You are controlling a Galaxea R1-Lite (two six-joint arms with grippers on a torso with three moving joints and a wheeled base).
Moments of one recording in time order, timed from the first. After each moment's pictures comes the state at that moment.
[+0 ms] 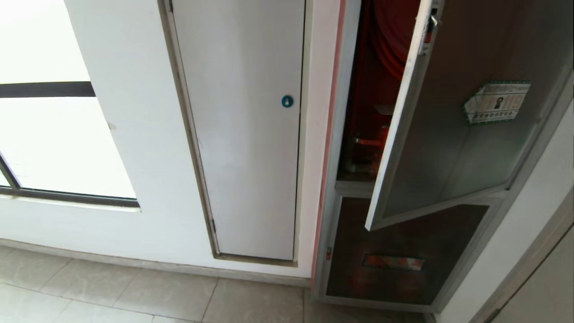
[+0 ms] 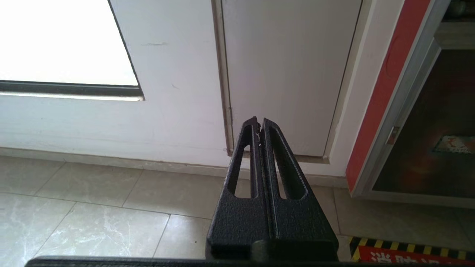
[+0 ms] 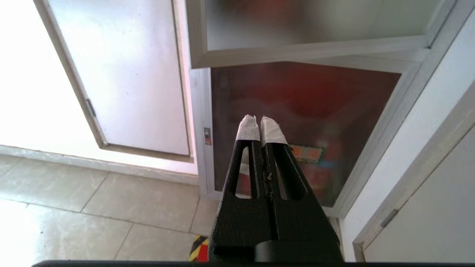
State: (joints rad) left arm 0.01 0.00 0.00 -0.01 -0.01 0.03; right arm 0.01 0.00 0.00 0.00 0.01 -0.02
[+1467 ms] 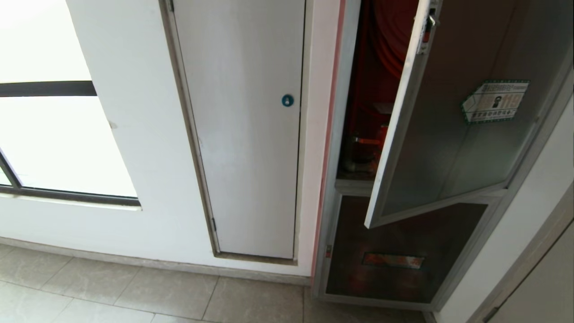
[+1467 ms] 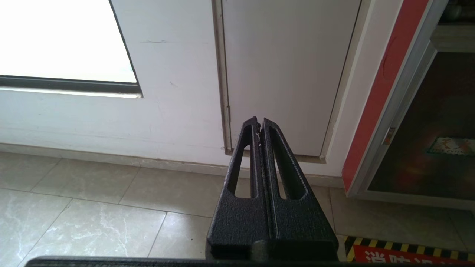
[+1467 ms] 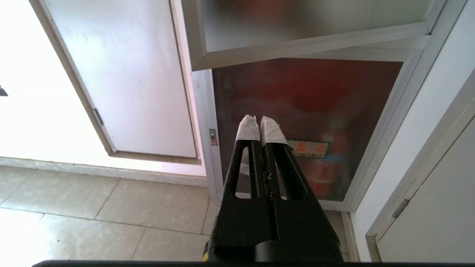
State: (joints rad) left arm 0.01 0.00 0.00 -0.01 0.00 0.01; right arm 0.01 0.00 0.00 0.00 -0.01 0.04
